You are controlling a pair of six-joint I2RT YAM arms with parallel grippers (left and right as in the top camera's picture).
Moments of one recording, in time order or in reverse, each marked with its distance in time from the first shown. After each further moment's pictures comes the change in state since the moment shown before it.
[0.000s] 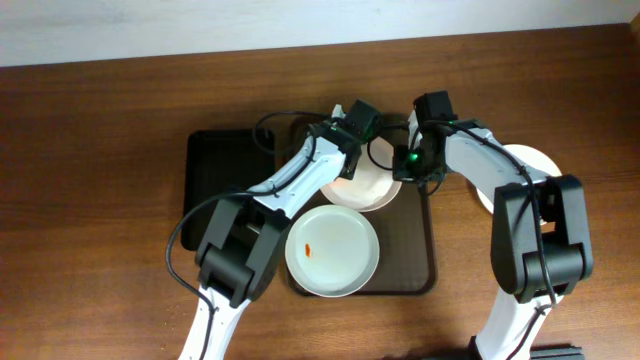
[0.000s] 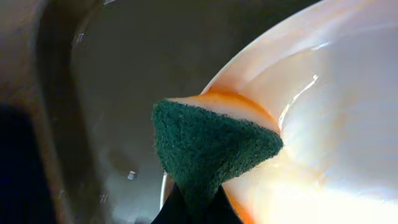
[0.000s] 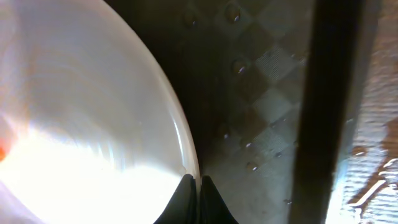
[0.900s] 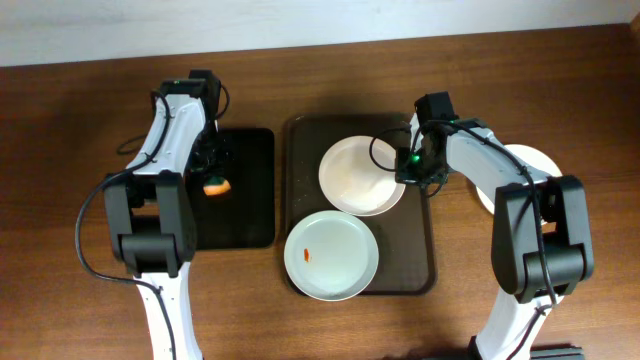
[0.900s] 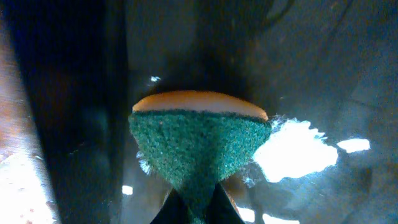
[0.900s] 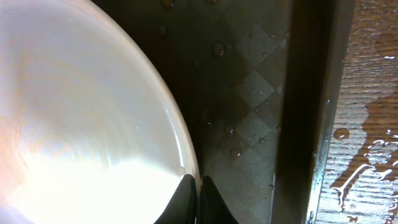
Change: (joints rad) left arm 0.557 0.007 0.087 -0.451 0.299 0.019; right arm -0.005 0.000 0.004 -0.034 0.025 0.000
